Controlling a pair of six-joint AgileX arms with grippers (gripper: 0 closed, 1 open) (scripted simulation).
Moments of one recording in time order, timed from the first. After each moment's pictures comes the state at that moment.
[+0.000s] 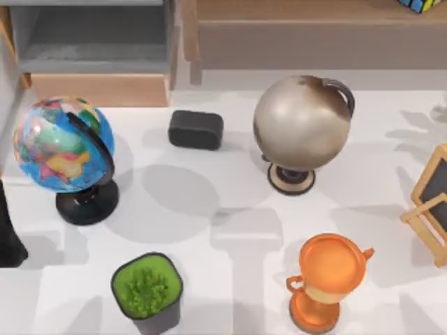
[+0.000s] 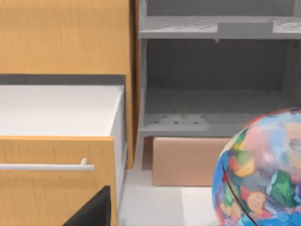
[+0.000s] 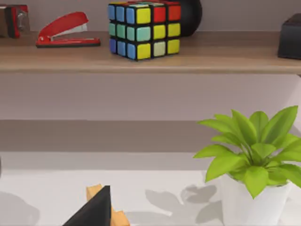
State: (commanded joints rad) left arm 0.00 0.00 0.00 0.00 0.00 0.00; right arm 0.00 0.00 0.00 0.00 0.00 0.00
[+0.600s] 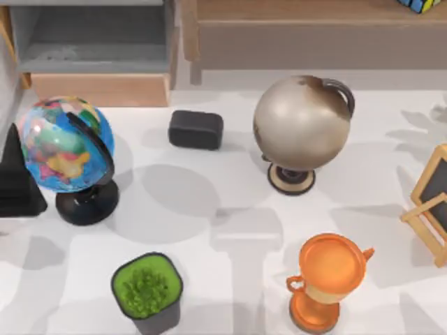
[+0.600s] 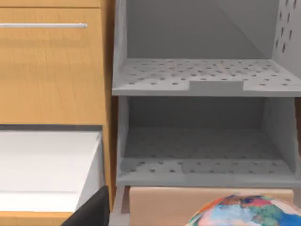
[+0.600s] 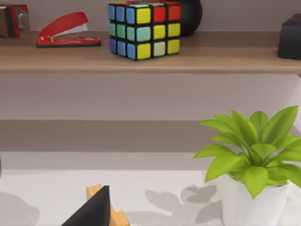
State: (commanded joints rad) left arm -0.33 0.36 0.22 0.16 -0.32 0.01; right arm 0.00 0.00 0.00 0.00 0.00 0.00
